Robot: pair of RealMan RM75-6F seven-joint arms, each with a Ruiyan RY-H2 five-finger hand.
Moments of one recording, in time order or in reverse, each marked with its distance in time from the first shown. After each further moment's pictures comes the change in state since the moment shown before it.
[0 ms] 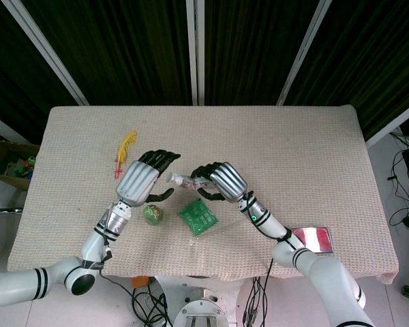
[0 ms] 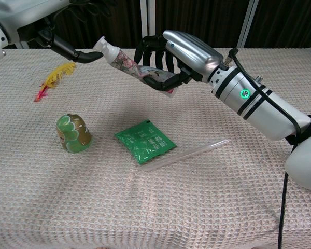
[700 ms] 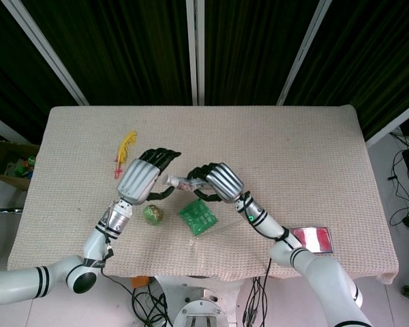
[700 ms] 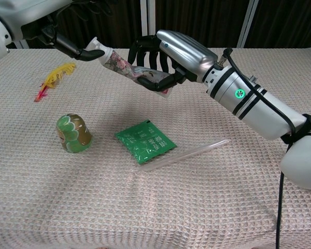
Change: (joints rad) left arm -0.010 -0.001 -0.011 0.000 -0.024 -0.008 0.011; right arm 0.014 -0.014 -0.002 0.015 -0.009 0.008 0.012
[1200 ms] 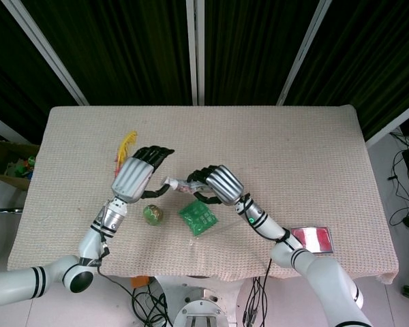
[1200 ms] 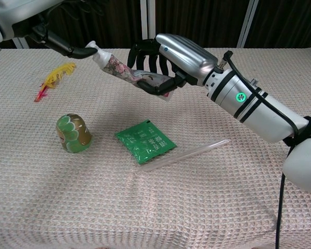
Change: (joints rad) left arm 0.013 0.020 0.003 0.005 -0.009 0.012 -0.003; right arm -0.010 0.001 -0.014 -0.003 -0.012 0.013 -0.008
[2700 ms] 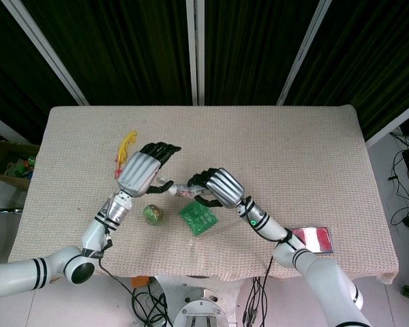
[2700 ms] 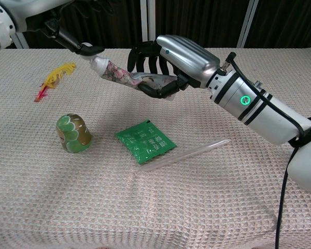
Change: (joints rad) left arm -0.062 0.024 -0.019 0.020 -0.032 -0.081 -0.017; right arm -0.008 -0.010 -0.029 0.046 -0.030 0.048 0.015
